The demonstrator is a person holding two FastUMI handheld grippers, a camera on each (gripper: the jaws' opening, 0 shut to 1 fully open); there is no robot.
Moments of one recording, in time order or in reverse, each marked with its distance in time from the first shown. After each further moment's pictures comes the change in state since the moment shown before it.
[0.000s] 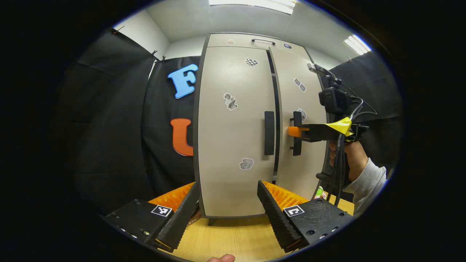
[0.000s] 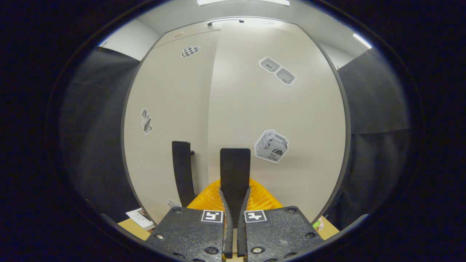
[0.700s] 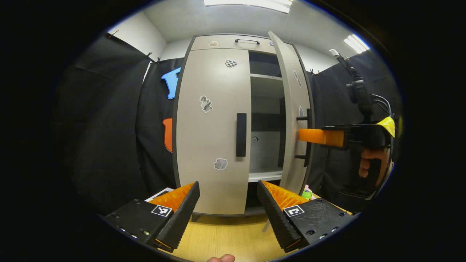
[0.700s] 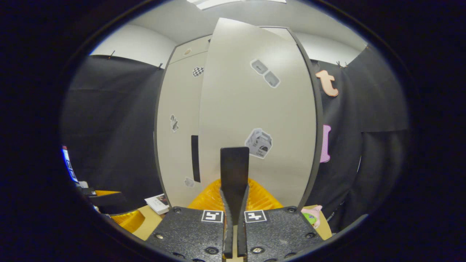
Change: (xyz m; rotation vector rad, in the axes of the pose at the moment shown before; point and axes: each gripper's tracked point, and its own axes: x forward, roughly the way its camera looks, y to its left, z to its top) left arm -0.023 -0.098 0.009 -0.009 0.005 0.008; right arm -0.102 -0.043 -0.004 -0.011 0.036 0.172
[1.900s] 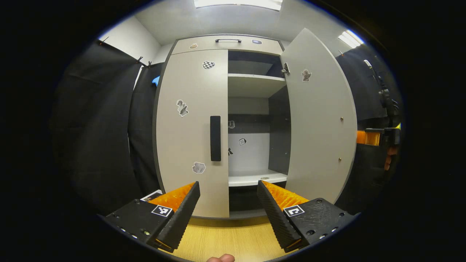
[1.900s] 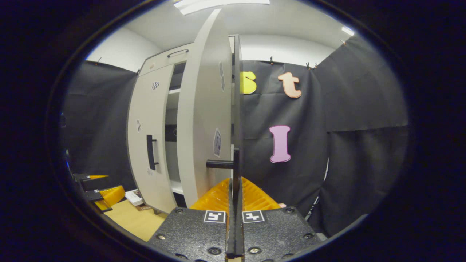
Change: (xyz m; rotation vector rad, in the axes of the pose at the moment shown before) left arm 0.021 -0.058 0.006 0.023 -0.012 -0.009; right arm -0.092 -0.165 -0.003 0.030 -0.025 -0.176
